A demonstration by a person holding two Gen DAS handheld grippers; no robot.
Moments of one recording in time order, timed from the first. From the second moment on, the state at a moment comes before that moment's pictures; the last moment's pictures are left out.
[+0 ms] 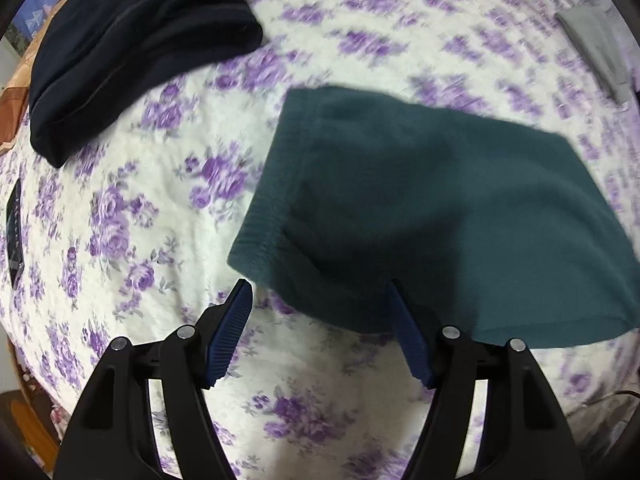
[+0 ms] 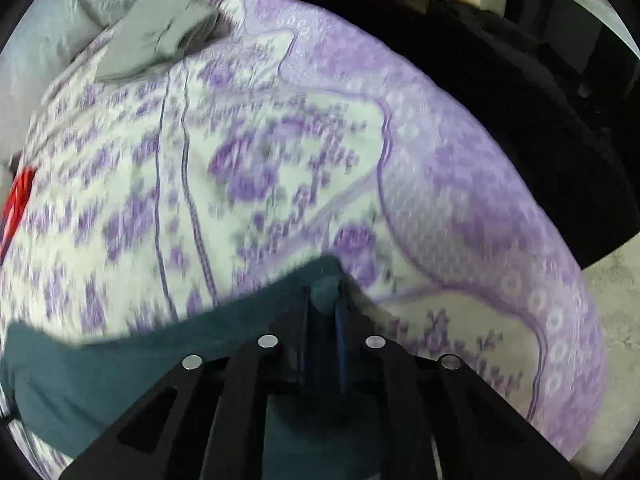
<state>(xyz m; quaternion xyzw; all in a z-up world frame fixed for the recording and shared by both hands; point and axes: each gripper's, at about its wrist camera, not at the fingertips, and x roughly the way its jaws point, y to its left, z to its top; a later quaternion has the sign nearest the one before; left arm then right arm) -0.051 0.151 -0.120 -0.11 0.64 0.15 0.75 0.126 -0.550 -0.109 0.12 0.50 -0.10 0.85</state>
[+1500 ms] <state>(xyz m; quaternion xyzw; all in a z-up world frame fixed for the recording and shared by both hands) -0.014 0.186 -0.138 -0.25 0.62 0.17 0.72 0.048 -0.203 -0.096 -0.15 0.53 0.43 0.72</state>
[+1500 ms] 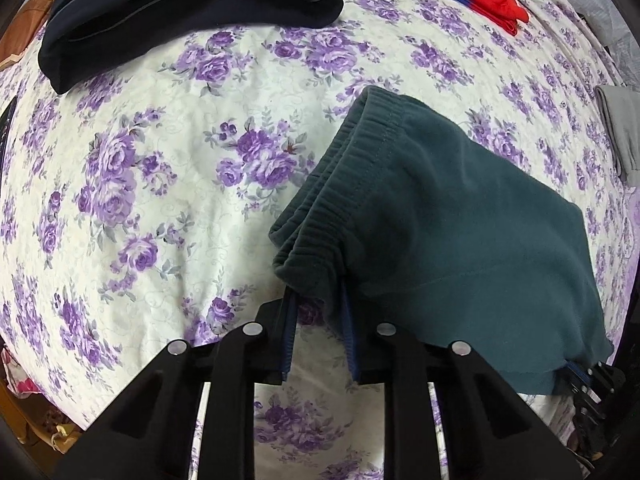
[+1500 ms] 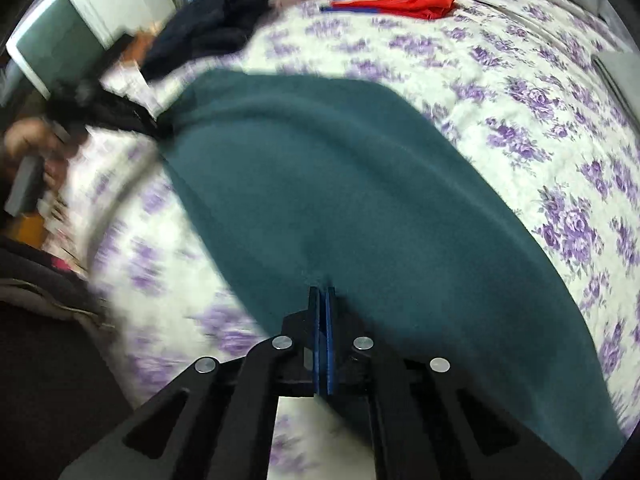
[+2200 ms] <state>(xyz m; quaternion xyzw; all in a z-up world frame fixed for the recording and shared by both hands) 0.014 0.149 -0.111 -0.17 0.60 0.13 0.77 0.159 -0.149 -0.065 -0.04 0.51 0.41 0.75</state>
